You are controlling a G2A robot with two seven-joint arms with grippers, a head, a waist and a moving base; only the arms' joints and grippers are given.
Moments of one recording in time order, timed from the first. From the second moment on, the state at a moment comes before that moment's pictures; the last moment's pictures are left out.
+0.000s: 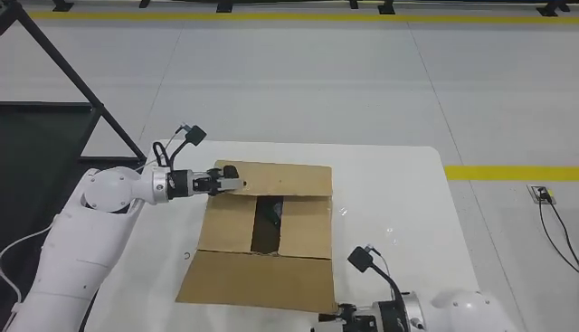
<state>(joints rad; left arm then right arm) 0.47 -1.02 -1.08 -1.04 -0.27 -0.59 -1.23 -1.30 -1.19 1.34 -1.96 0.12 -0.04 1.28</state>
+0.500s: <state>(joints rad) 0.47 -1.01 -1.08 -1.02 -0.31 -0.60 -1.22 -1.04 -1.24 1.13 -1.86 -0.01 -0.08 0.68</state>
